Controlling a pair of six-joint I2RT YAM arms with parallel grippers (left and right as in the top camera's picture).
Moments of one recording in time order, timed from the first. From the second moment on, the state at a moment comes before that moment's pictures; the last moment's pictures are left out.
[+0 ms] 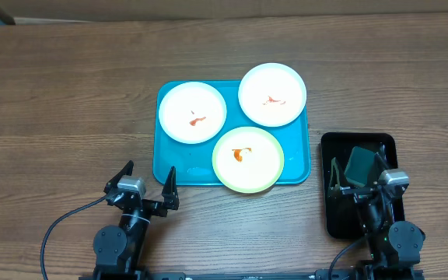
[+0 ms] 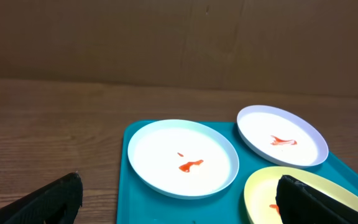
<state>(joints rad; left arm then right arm) -0.06 0.01 0.01 -0.06 0.13 -0.15 0.02 0.01 0.02 -0.03 -0.14 0.15</state>
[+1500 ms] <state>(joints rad) -0.06 0.01 0.01 -0.06 0.13 -0.15 0.02 0.01 0.02 -0.03 -0.14 0.15</state>
